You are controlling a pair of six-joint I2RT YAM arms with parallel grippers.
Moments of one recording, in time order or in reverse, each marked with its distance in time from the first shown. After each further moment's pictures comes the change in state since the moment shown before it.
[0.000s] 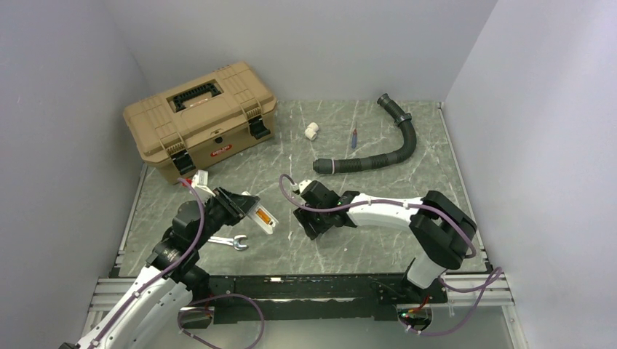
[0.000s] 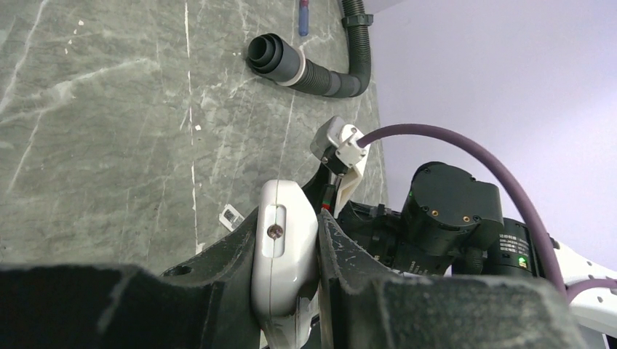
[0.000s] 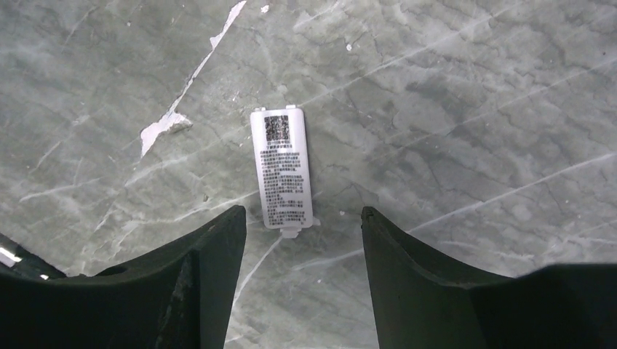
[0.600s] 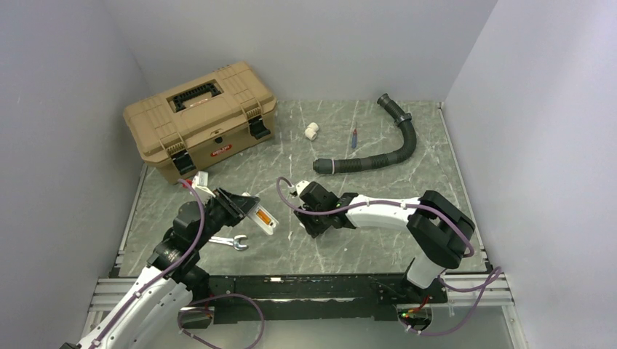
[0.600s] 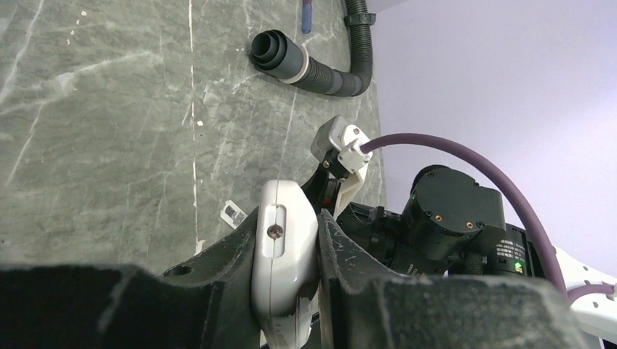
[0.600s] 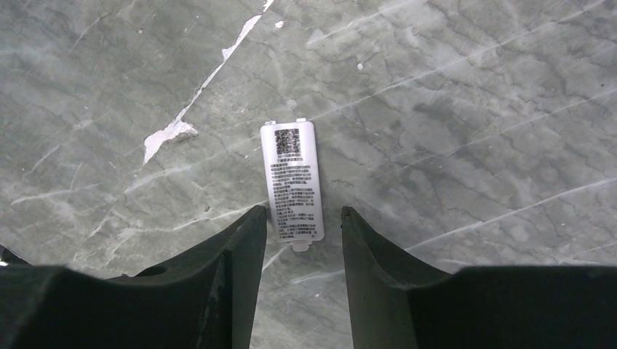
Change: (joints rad) left arm 0.006 -0.004 -0.014 0.005 0.006 -0.021; right arm 0.007 0.021 -0.010 0.053 -0.002 -0.052
